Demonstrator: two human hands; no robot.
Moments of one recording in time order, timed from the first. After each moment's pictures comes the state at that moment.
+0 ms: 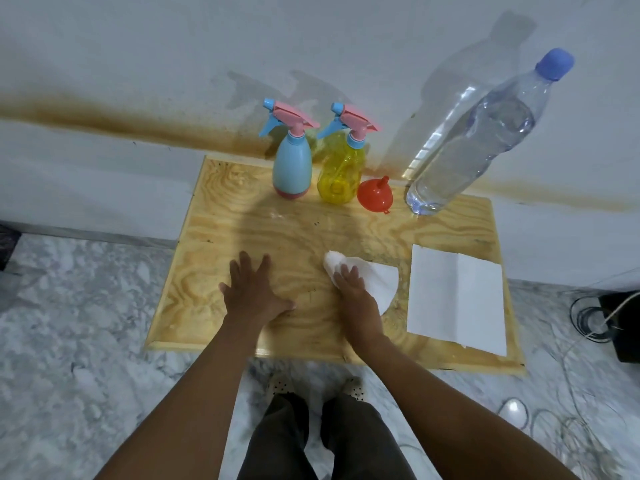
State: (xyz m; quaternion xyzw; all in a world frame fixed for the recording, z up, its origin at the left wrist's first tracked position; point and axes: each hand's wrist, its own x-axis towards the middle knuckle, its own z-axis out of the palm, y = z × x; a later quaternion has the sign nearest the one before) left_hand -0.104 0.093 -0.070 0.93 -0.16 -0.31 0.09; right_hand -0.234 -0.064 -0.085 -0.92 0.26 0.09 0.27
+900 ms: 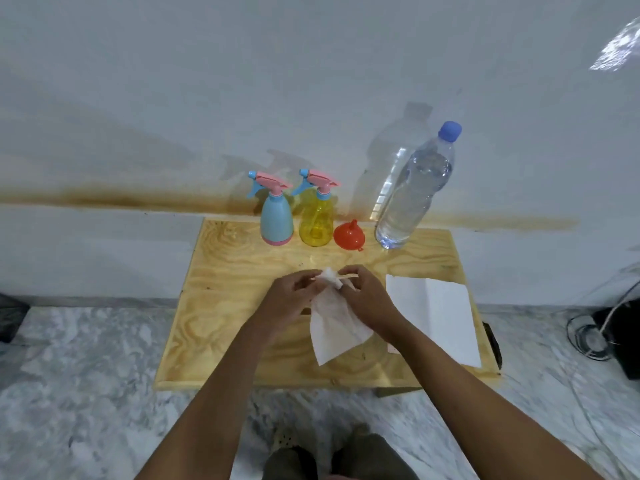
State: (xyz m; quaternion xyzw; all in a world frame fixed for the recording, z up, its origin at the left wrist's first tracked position) left_hand -0.130 0.046 0.037 0.72 -0.17 -0.38 0.56; right_hand -0.235 -0.095 0.047 -0.77 0.32 -0.05 0.55
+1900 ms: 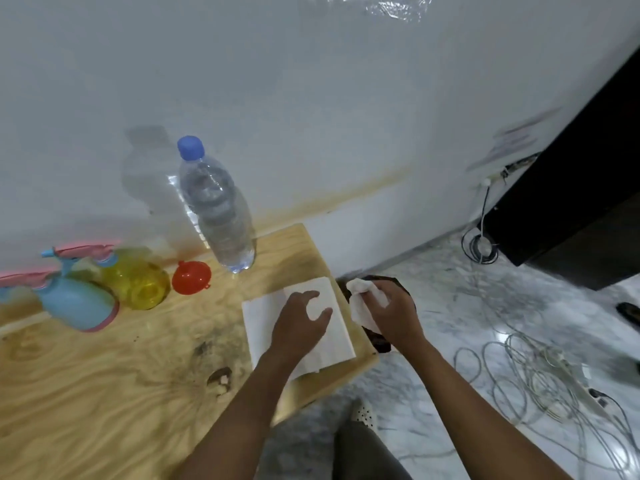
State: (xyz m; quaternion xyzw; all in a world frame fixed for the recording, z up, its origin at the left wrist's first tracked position) left_hand -0.306 -0.207 0.003 0.80 -0.38 -0.34 0.30; right_hand -0.471 -0.306 0.005 -0.74 0.52 -0.22 0.38
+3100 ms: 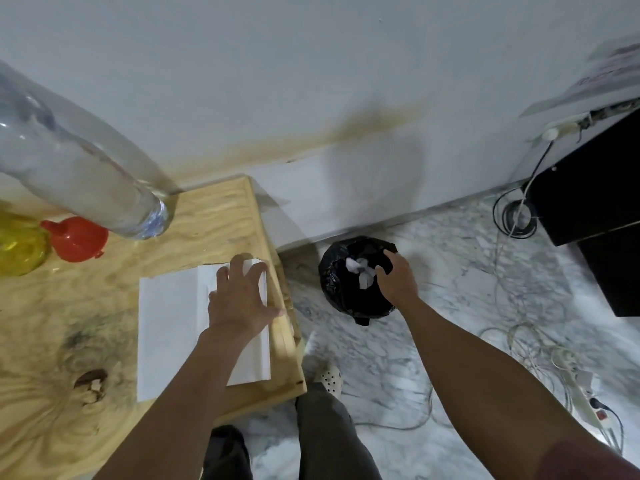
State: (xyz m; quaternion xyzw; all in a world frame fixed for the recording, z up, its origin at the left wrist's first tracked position) left_hand -0.332 -0.317 -0.066 0.89 -0.36 -0.27 0.02; right_hand -0.538 -0.529 -0.204 -0.68 0.60 0.03 0.42
